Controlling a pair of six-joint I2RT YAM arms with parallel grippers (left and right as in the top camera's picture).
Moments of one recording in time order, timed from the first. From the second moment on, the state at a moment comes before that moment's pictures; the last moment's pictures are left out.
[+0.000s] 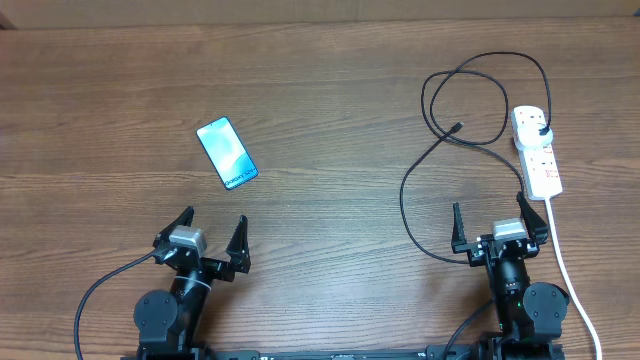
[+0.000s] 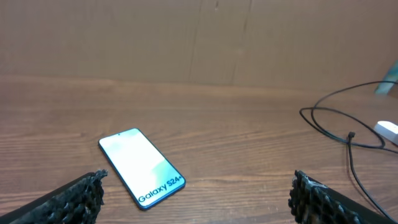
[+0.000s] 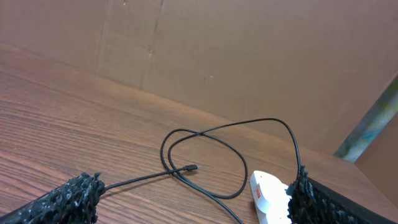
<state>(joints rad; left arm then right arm) 0.01 0.01 0.04 -0.13 0.25 -0.15 -0.04 0.01 0.02 -0.02 -0.14 -0.32</state>
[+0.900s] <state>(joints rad) 0.01 0.50 0.61 -0.45 0.05 -0.16 -0.04 0.01 0.02 -0.02 -0.14 -0.32</state>
